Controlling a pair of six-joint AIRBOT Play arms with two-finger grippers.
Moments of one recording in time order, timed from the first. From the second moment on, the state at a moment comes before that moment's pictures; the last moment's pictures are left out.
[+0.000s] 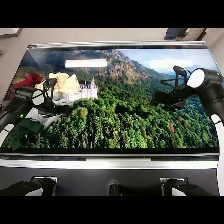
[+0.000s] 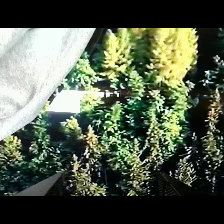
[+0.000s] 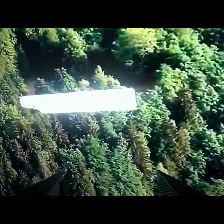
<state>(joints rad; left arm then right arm) -0.24 -1.28 1.20 1.64 -1.27 -1.82 0.06 -1.30 1.39 -1.34 1.38 1.82</state>
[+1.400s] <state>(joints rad) -0.21 -1.29 1.29 1.71 -1.17 -1.75 0.06 -1.30 1.39 -1.54 1.21 1.77</state>
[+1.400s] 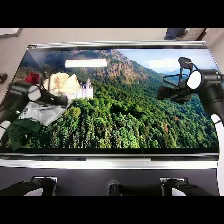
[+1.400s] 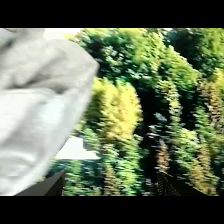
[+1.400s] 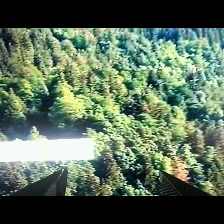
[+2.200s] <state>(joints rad) 0.80 -1.26 1.07 1.39 -1.21 -1.68 0.06 -1.37 1.39 -1.46 1.36 1.72</state>
